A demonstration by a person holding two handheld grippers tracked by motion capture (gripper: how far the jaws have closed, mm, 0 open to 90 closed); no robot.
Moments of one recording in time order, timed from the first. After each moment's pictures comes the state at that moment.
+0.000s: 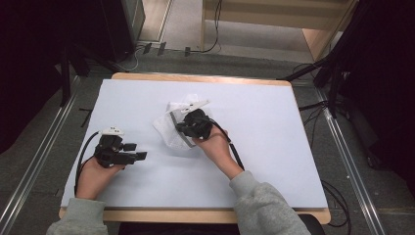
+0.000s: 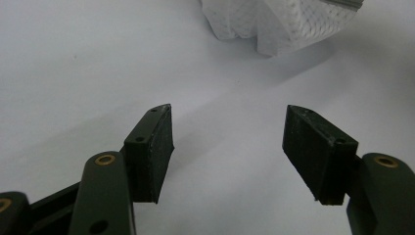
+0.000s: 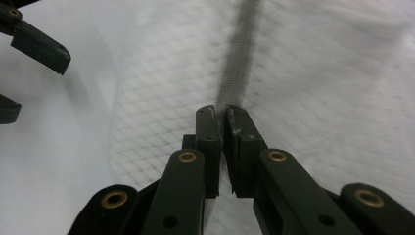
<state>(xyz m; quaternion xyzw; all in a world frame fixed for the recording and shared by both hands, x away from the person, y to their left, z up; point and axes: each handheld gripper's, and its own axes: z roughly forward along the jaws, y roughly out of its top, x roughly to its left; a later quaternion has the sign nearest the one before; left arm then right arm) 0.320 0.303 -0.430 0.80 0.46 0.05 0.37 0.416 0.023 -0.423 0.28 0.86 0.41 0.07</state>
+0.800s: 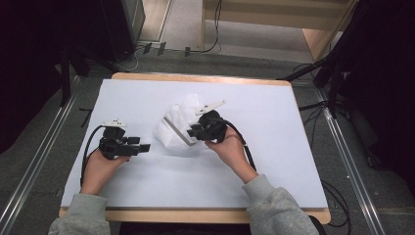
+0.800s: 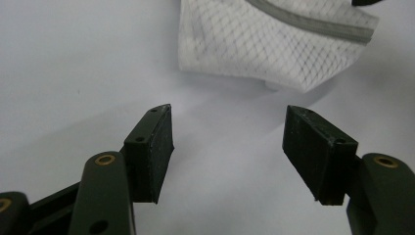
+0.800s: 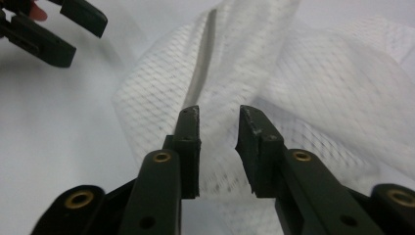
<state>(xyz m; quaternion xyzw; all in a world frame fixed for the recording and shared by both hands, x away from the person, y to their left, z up) 0.348 0.299 -0.431 0.79 0.46 0.04 0.40 0.405 -0.022 -0.413 0.30 0.86 0.40 0.05</state>
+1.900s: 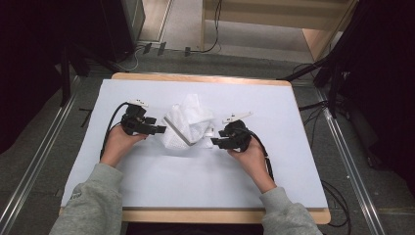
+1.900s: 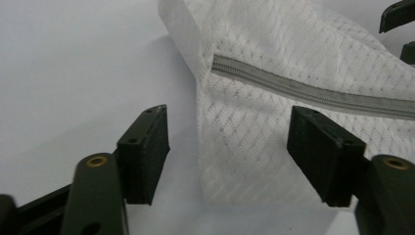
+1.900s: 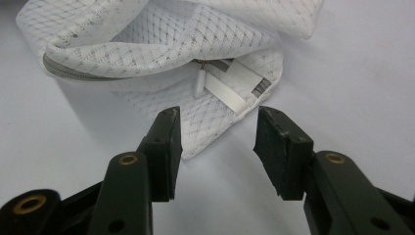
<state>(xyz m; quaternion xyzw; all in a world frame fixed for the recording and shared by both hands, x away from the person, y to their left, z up) 0.431 0.262 -0.433 0.83 0.42 0.03 0.37 0.396 -0.091 -0.445 0.36 0.85 0.38 0.08</state>
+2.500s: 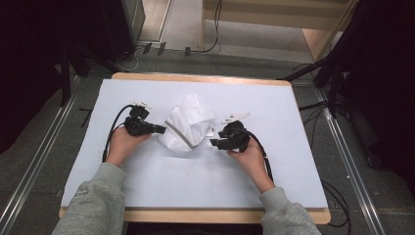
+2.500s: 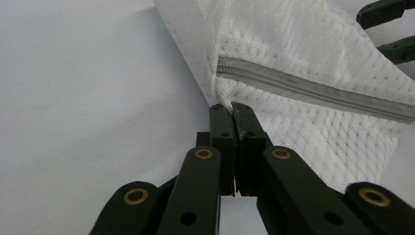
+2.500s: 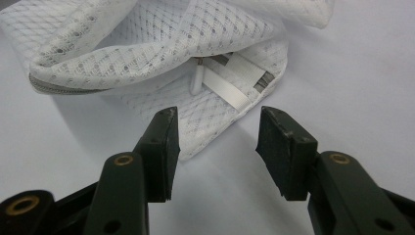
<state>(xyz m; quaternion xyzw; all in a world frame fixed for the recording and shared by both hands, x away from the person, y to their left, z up) 0.429 0.258 -0.440 0.82 0.44 -0.02 0.37 0.400 -0.089 -0.453 0.37 0.85 0.37 0.07</state>
